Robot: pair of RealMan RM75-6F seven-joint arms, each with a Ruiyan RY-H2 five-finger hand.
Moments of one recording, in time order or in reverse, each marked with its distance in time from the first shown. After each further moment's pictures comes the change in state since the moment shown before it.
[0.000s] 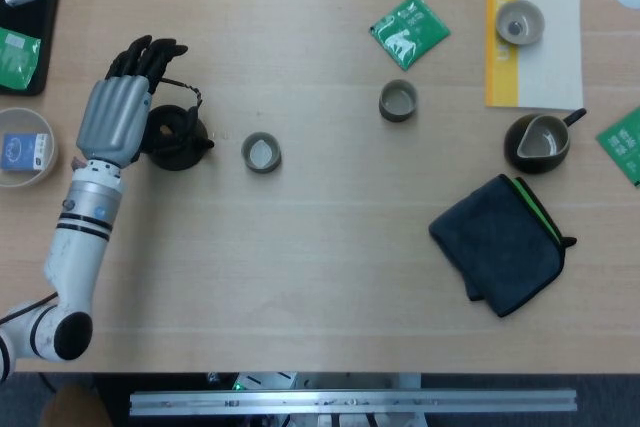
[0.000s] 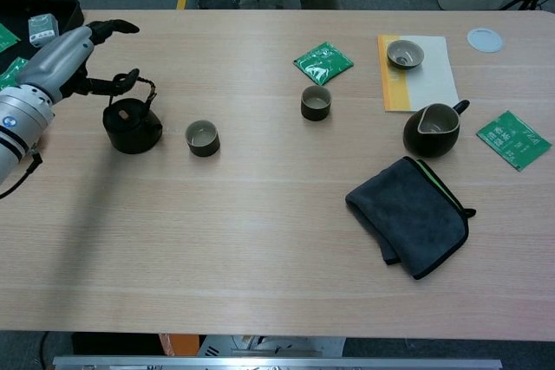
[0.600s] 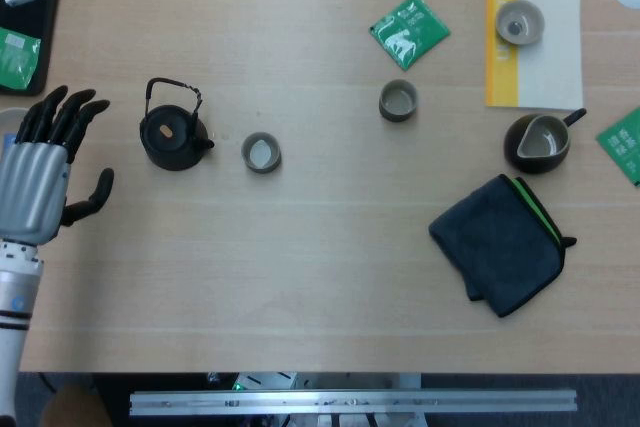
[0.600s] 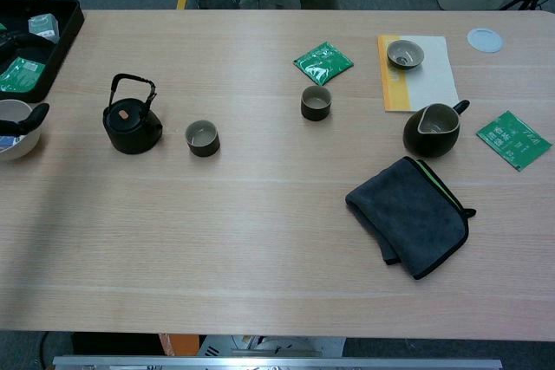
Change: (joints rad) left arm 0.232 0.231 0.189 -0.225 0.202 0.300 0.063; right arm 0.019 -0.008 -0.005 -0.009 -0.019 -0.018 -0.012
